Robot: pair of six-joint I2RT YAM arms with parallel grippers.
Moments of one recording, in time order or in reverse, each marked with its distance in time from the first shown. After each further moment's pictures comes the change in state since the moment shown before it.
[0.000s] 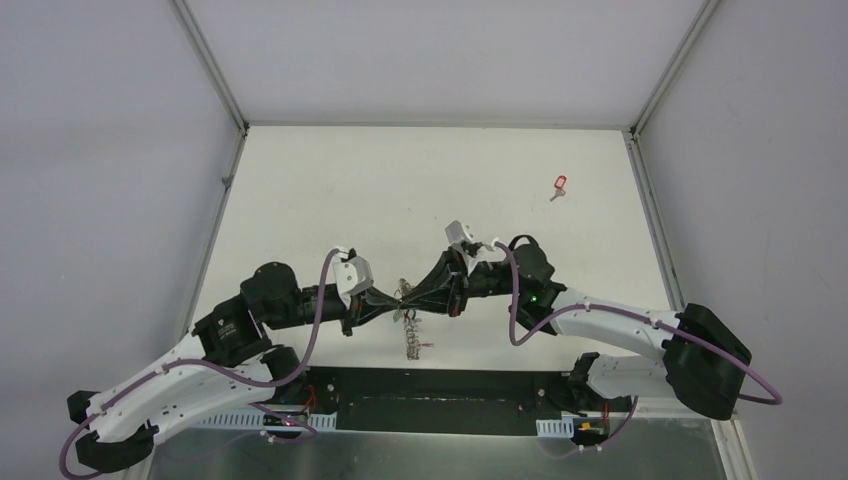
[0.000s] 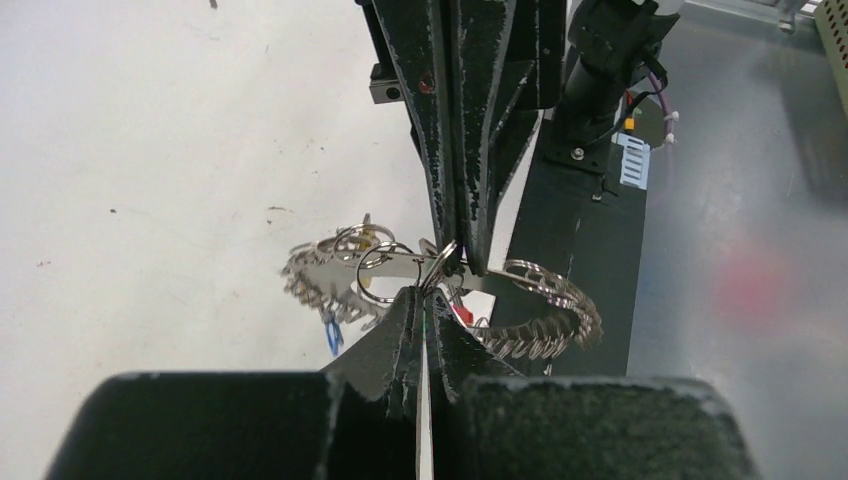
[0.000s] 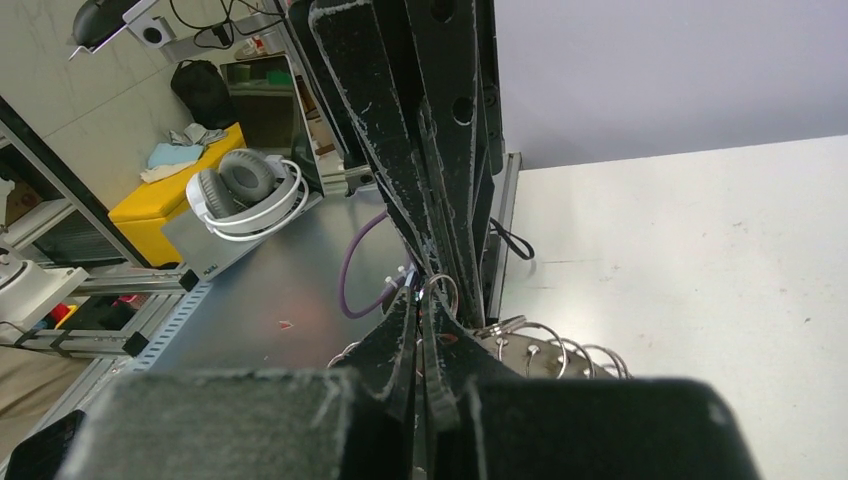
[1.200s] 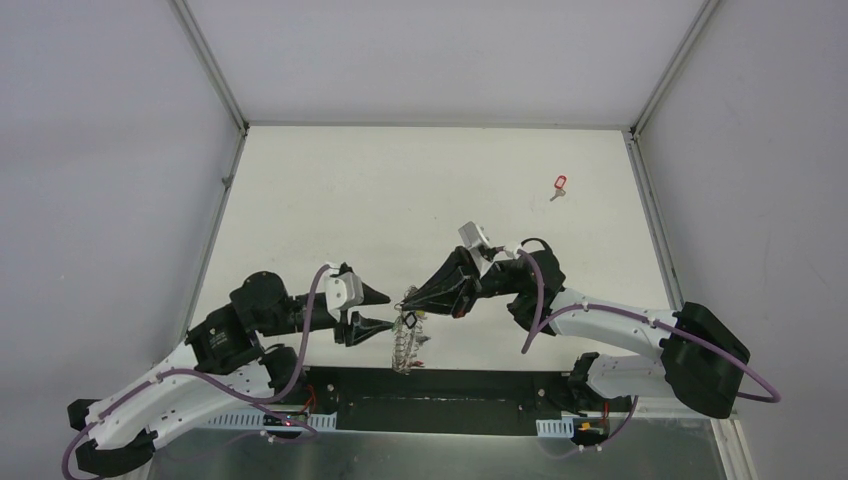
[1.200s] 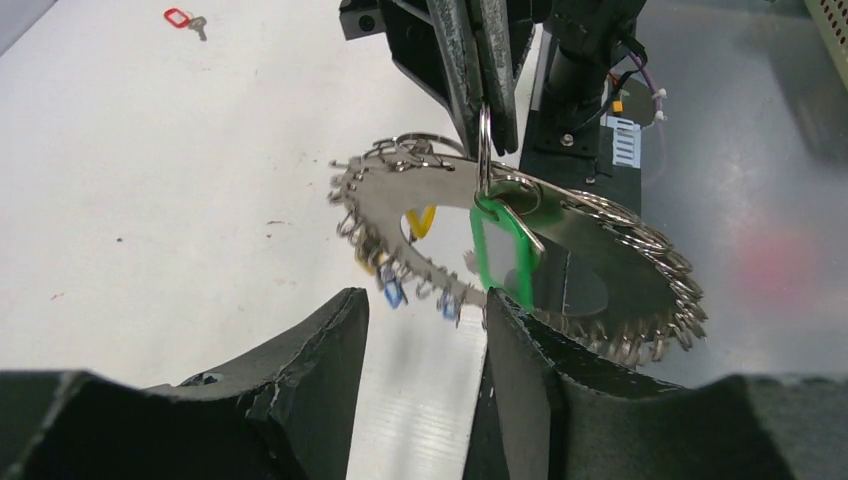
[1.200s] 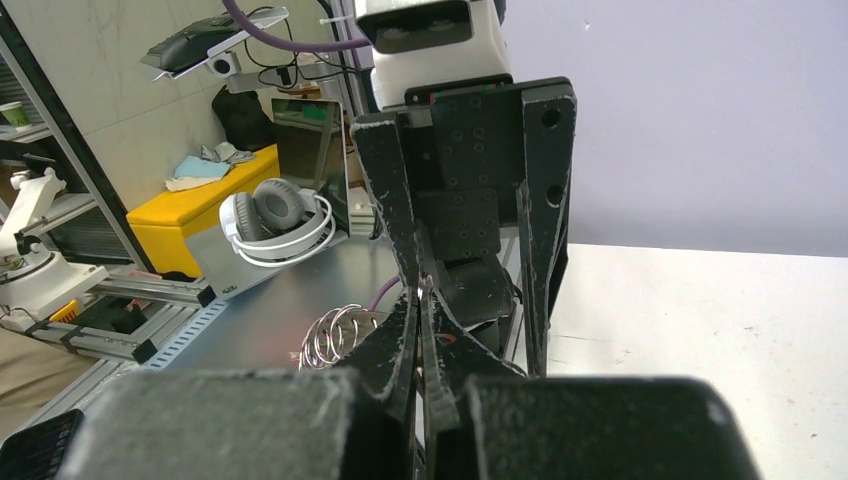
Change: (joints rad) left arm 0.000 -0.105 -0.069 0.026 0.069 0.077; right arm 0.007 0.010 -0.005 0.244 -0.052 0.064
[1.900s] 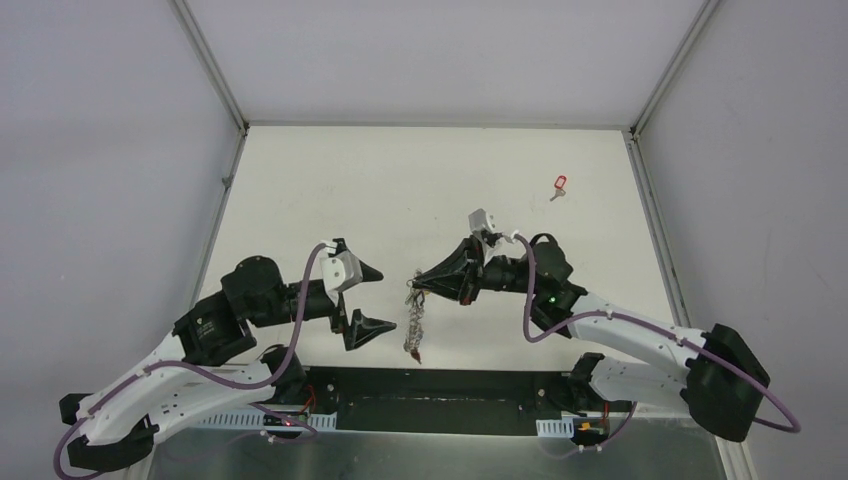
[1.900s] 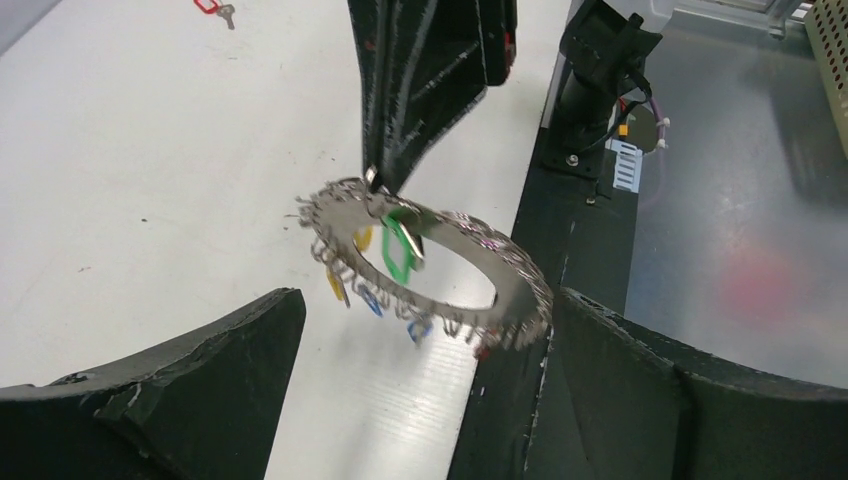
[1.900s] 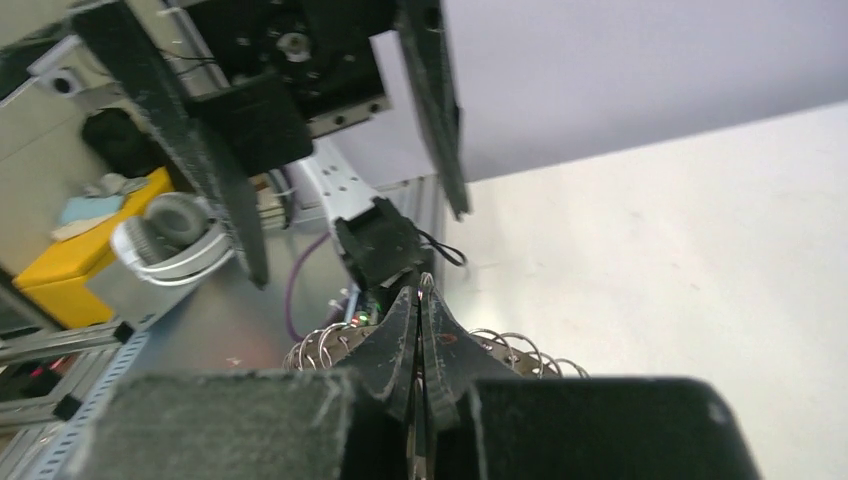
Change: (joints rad) left arm 0.000 0.092 0.194 -0.131 -0.073 -0.040; right arm -0.061 -0.102 -0.024 -0.291 0.148 -0.079
